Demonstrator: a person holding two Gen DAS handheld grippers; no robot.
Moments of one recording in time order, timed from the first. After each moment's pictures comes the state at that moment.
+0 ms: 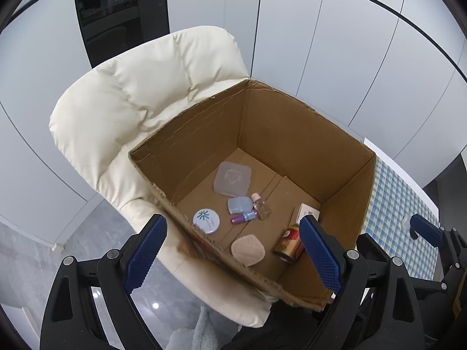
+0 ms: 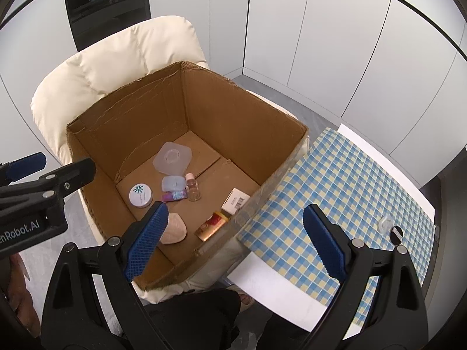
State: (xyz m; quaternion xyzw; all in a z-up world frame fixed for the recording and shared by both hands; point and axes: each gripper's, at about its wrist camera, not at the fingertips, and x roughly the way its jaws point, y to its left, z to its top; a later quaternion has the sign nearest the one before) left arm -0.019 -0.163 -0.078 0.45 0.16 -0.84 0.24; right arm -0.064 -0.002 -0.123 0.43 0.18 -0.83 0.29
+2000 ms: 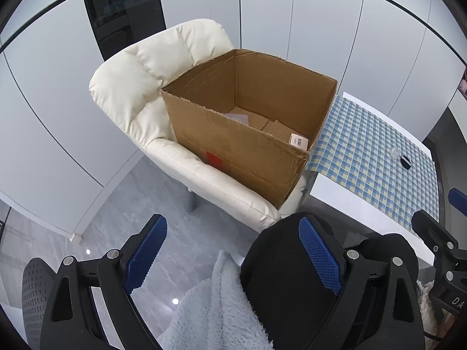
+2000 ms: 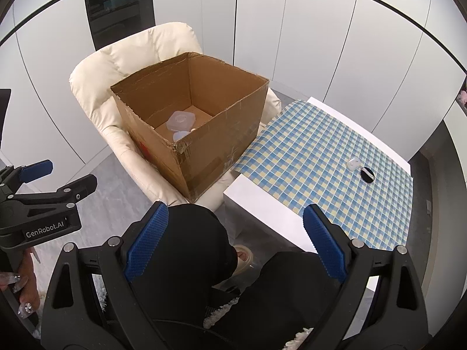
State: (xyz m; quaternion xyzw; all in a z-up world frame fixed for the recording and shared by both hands) left arm 0.139 -0.070 -0.072 0.47 0.11 -0.84 0.22; right arm 0.090 0.128 -0.081 0.42 0.16 -0.85 0.27
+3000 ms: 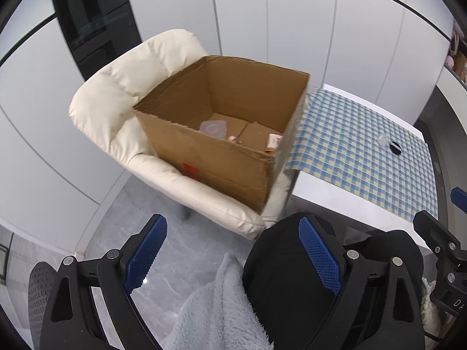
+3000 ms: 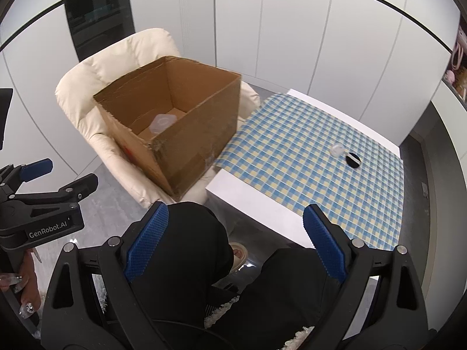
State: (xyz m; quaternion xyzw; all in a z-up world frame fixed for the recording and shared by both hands) left arm 0.111 -0.031 -0.070 0.48 0.06 -0.86 0.19; right arm 0.082 0.173 -0.084 0.43 0.13 -0.86 0.23
